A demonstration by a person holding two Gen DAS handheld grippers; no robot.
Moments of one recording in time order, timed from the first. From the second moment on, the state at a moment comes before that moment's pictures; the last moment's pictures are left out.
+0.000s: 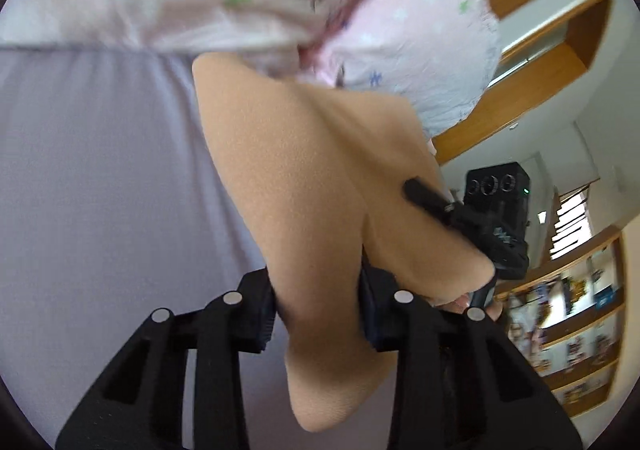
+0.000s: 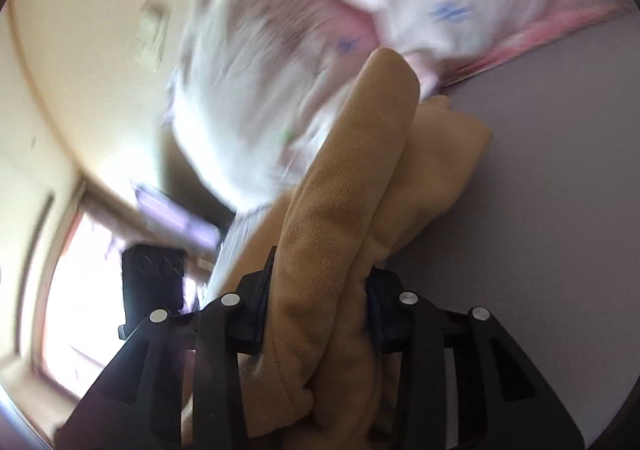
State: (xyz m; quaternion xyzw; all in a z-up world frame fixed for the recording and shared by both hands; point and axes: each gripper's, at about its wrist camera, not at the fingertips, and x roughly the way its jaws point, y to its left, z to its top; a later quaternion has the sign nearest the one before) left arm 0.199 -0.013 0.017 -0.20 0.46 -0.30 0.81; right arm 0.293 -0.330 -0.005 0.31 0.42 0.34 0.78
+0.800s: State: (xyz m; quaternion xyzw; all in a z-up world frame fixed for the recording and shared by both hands) left arm 0.132 -0.033 0.033 -0.05 0.40 -0.30 0.87; right arm 0.277 -0.332 0.040 0.32 0.42 0.18 0.83
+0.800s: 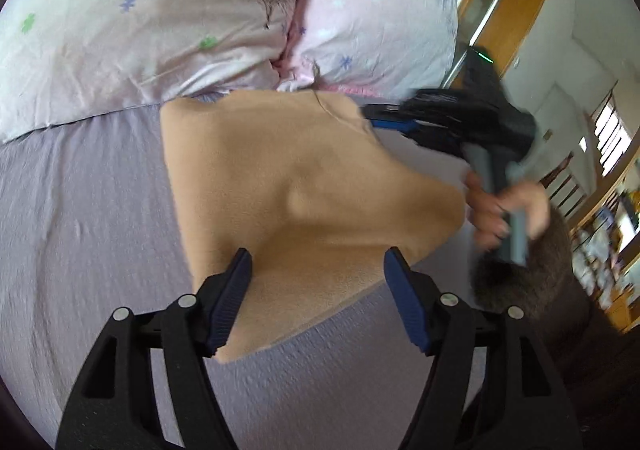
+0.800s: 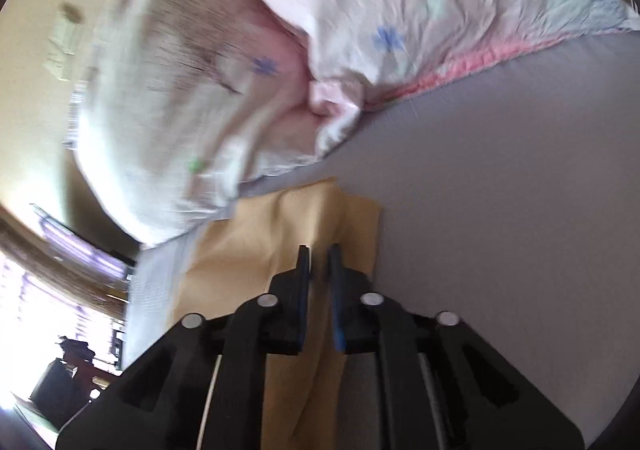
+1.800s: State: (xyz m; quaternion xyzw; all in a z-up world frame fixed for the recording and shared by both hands) left arm 0.083 -0.039 0.024 0.04 0.45 -0.07 0.89; right arm 0.107 -0.263 0.037 0.10 0.41 0.05 0.90
